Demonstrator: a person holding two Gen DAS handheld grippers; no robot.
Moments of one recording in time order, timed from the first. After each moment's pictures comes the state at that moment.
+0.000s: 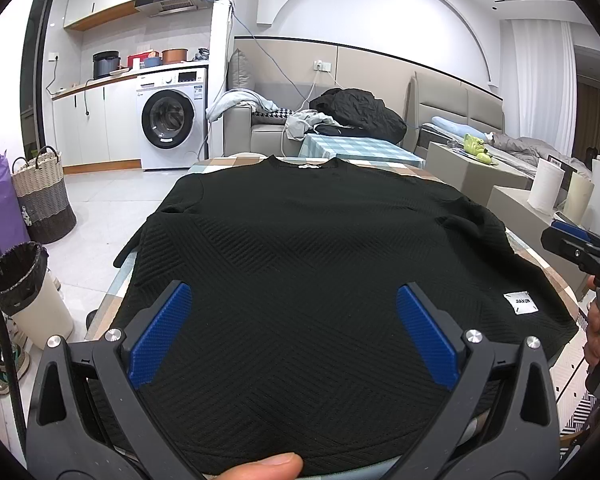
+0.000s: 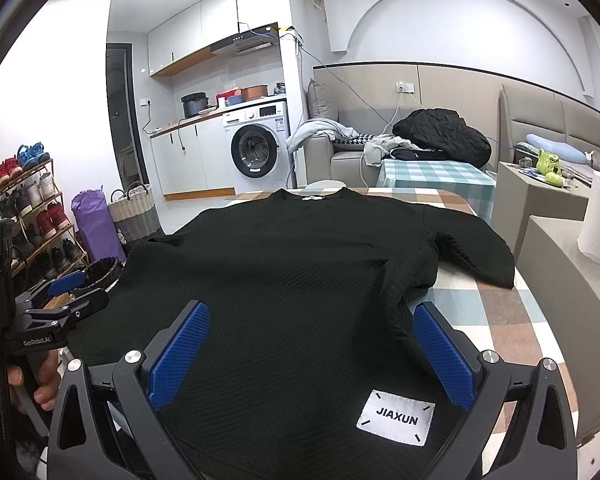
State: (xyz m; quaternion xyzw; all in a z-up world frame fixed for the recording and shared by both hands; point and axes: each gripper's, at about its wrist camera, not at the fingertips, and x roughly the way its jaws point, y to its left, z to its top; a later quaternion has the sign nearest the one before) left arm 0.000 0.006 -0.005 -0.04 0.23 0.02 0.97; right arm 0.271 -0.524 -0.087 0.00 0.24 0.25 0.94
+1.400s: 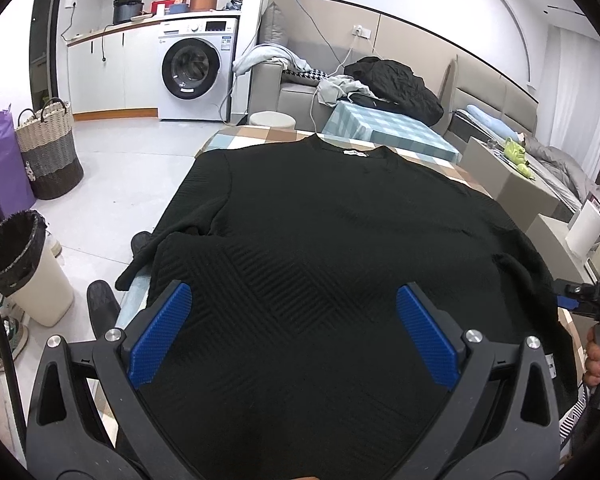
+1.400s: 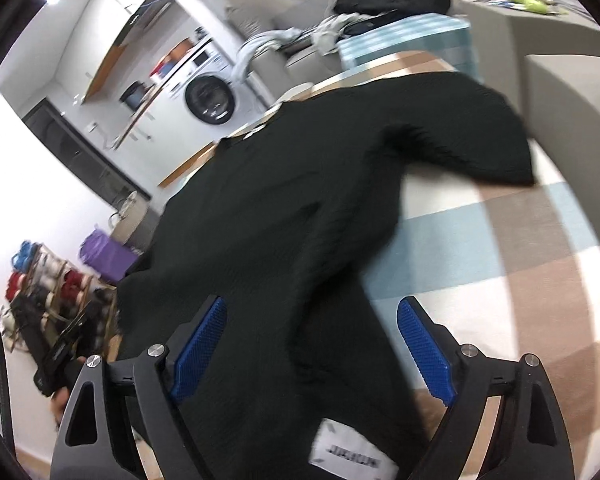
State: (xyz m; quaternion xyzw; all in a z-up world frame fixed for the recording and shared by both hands) left arm 0.132 0.088 0.011 -0.10 0.32 0.05 0.94; right arm 0.410 -0.577 -0.117 0.16 0.47 0.24 0.84
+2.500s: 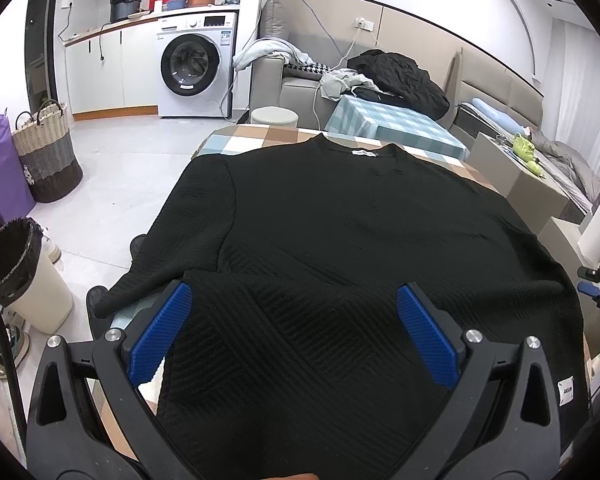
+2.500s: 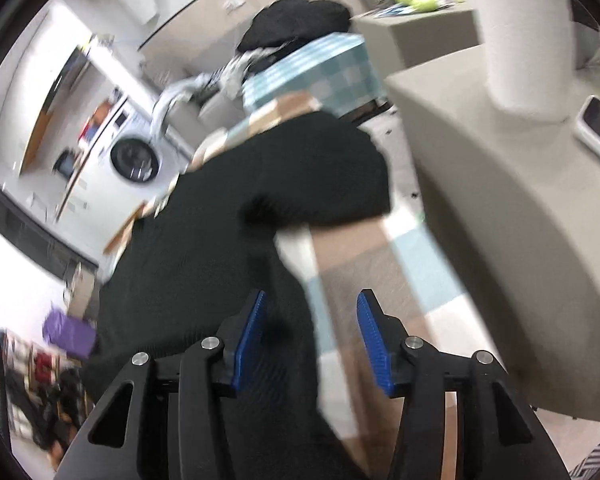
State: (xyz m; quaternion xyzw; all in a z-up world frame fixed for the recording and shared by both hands) left arm 0.190 0.092 -0.002 -0.09 0.33 0.06 0.94; right arm 0.425 -0.701 -0.111 0.25 0.44 0.06 0.86
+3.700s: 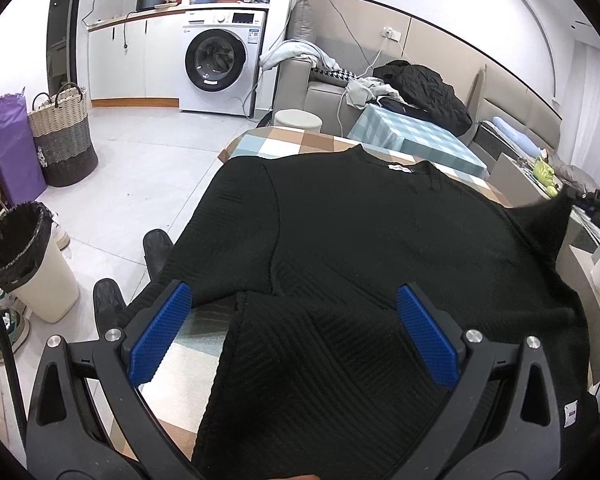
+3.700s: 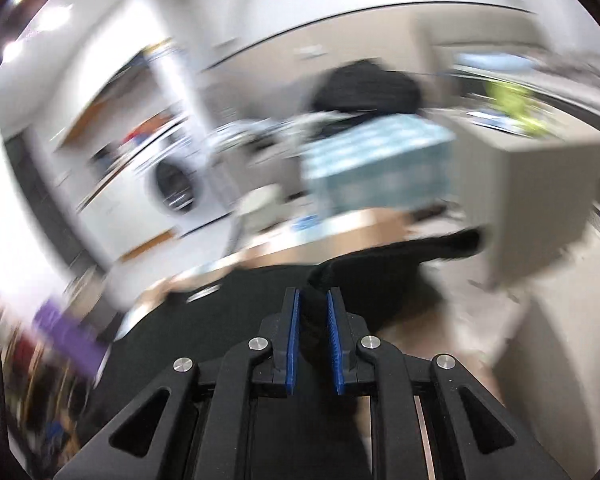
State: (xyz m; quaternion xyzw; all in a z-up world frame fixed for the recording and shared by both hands) left arm 0.214 0.140 -0.016 -0.13 0.33 0.09 0.93; right arm 0.544 -0.577 -0.014 0.12 0.34 0.22 0.91
